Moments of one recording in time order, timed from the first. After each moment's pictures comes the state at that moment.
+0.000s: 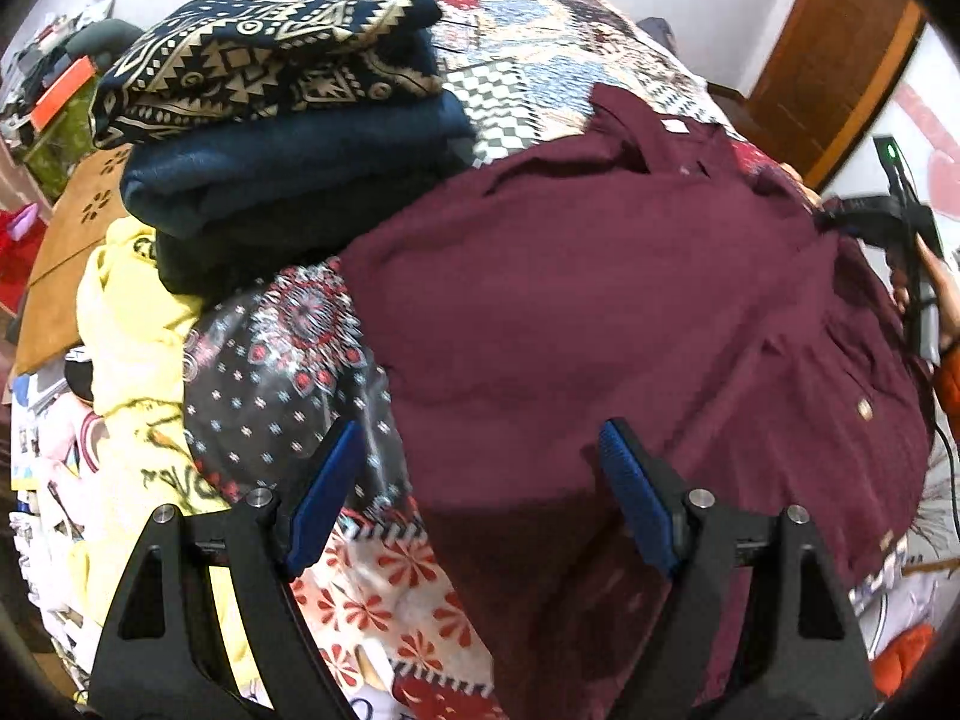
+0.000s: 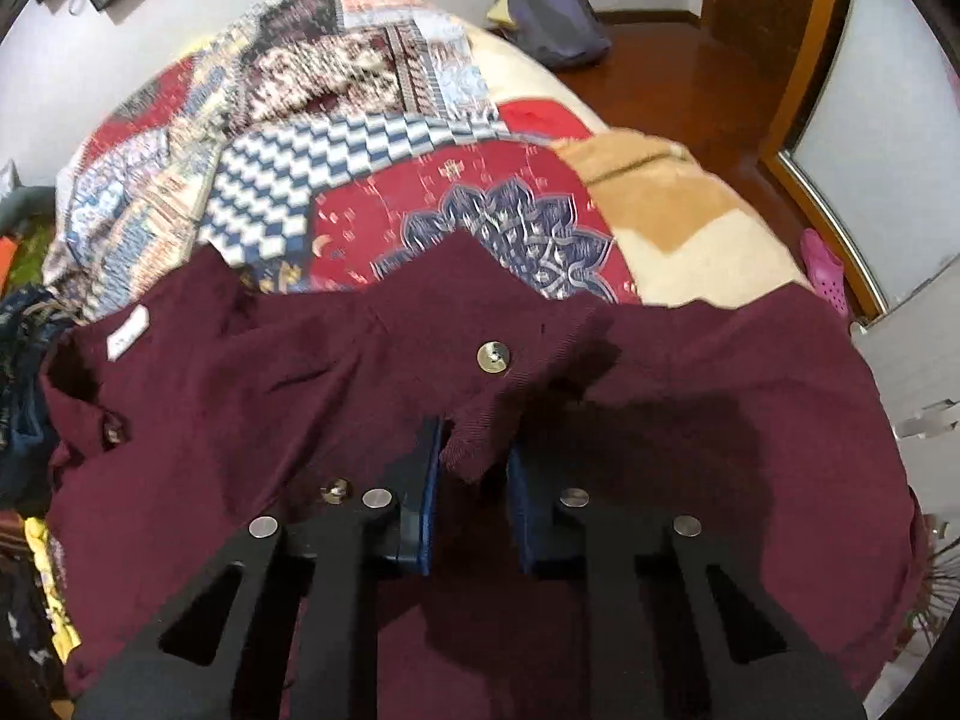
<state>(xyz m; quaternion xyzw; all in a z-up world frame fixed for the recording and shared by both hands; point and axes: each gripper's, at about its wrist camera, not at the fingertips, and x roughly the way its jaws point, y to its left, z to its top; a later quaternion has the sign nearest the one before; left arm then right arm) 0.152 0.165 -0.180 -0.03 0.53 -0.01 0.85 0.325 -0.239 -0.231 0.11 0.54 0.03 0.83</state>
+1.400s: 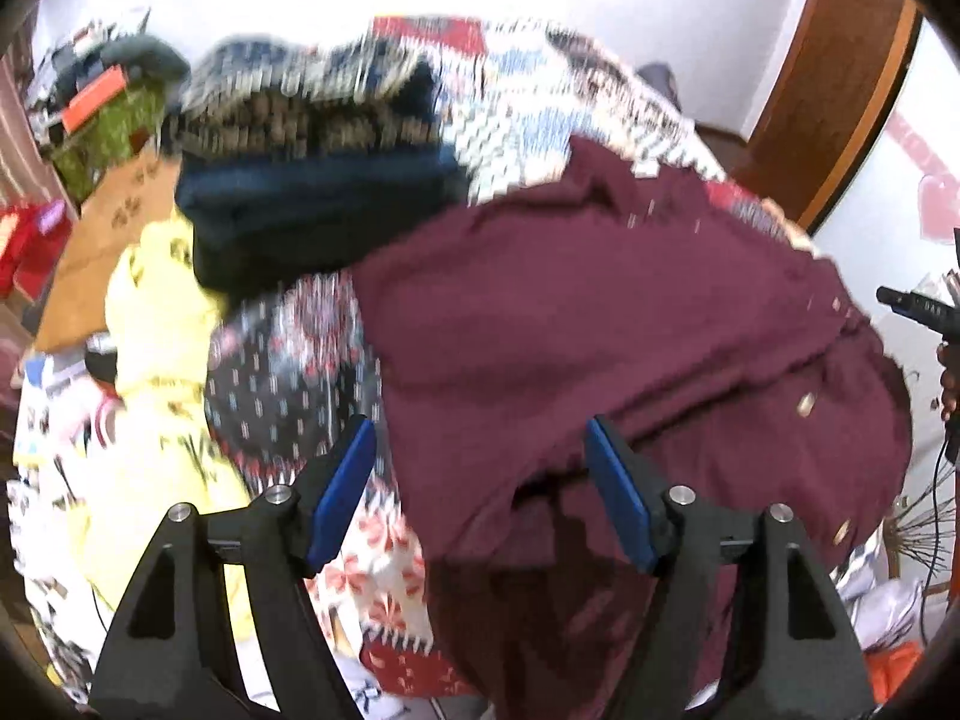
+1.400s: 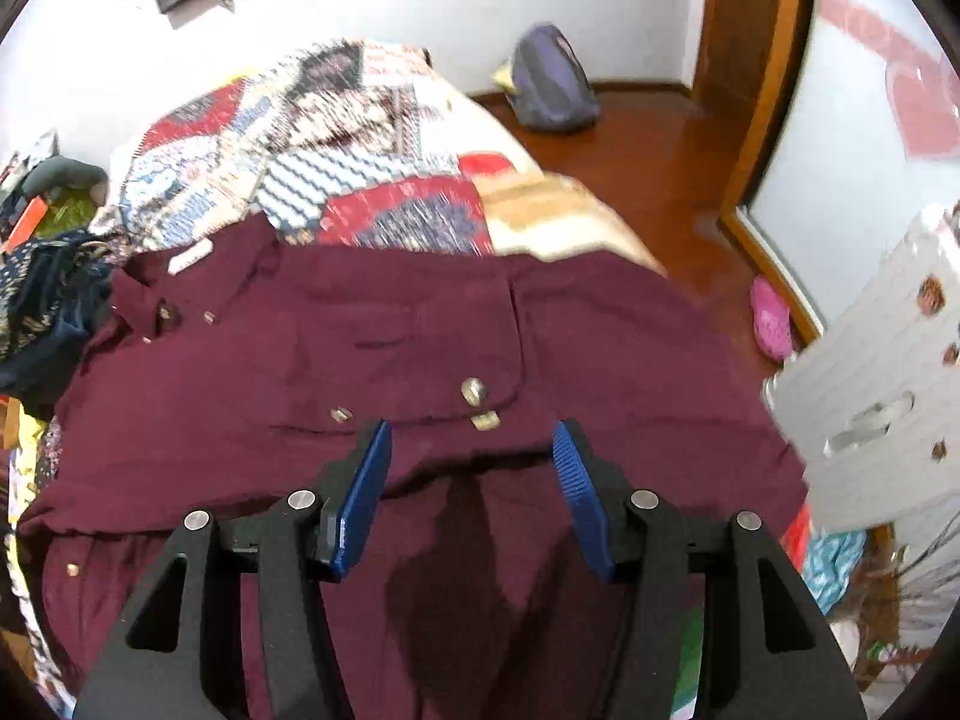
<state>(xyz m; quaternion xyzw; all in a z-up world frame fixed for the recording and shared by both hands) 0.116 0.143 -0.142 -0.04 0.47 0.01 0.88 0.204 -0.292 -0.174 0.05 0.48 0.03 0.88</state>
